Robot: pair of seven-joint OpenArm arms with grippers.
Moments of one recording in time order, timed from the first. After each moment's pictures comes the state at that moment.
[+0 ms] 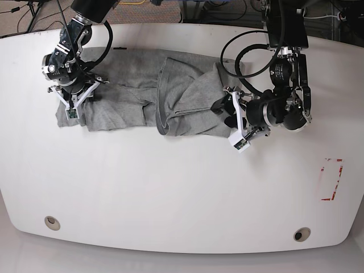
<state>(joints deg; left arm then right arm) -7.1 -4.7 -4.2 95.1 -39.2 -41.9 83.9 -5.4 0.9 35.3 92.7 -0.8 39.7 -51.8</state>
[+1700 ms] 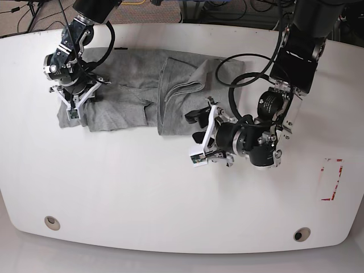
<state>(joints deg) -24.3 -12.8 24.0 88.4 -49.1 -41.9 81.3 -4.9 -0.1 35.3 92.9 -1.0 39.7 -51.9</state>
